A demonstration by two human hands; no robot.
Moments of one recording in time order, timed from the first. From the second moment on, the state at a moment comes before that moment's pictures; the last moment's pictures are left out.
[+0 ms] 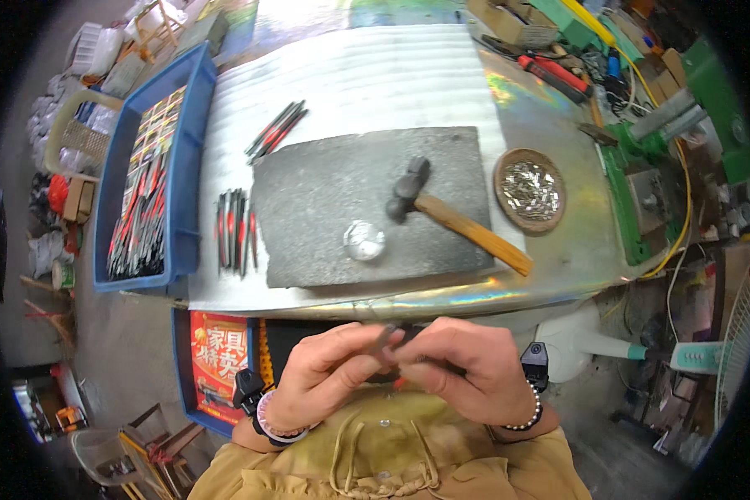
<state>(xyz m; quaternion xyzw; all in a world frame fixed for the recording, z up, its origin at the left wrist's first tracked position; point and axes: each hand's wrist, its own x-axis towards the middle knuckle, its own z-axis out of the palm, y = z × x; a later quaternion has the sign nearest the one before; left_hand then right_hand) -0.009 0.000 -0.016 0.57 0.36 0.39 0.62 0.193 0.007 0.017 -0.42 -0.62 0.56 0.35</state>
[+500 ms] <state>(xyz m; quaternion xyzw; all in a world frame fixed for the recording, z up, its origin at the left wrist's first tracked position) -0.016 -0.011 -0.024 0.51 0.39 0.41 0.65 0.160 0.006 0.000 -0.44 -0.66 0.46 0.41</state>
